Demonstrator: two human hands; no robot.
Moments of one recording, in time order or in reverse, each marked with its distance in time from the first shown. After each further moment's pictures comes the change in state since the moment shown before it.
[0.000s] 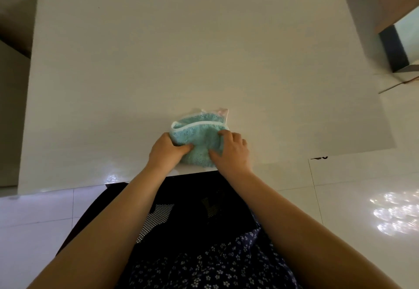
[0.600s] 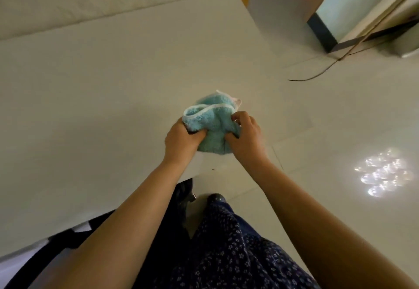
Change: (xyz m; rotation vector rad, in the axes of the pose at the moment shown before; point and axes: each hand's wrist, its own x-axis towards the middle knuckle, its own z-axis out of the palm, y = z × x) left_hand -0.044 0.176 0.153 -0.107 -0.037 0.413; right_hand 0.001 0.156 -0.153 0.293 0.339 0.127
